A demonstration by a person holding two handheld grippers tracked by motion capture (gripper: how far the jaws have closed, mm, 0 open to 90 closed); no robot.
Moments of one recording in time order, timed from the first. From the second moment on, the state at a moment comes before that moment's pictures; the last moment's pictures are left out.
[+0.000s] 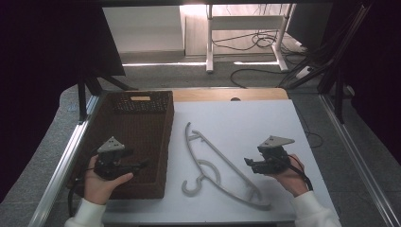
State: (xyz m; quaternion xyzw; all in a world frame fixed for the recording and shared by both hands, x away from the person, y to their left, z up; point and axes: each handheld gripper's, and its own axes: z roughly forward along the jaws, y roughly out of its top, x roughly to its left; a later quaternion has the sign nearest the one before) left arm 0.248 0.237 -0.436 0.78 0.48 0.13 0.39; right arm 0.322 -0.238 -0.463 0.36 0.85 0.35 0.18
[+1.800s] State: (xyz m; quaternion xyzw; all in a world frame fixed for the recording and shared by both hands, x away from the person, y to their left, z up) left arm 0.246 0.243 -0.433 0.77 0.48 0.13 0.40; right arm 0.350 -0.113 -0.476 0.31 0.92 0.24 0.05
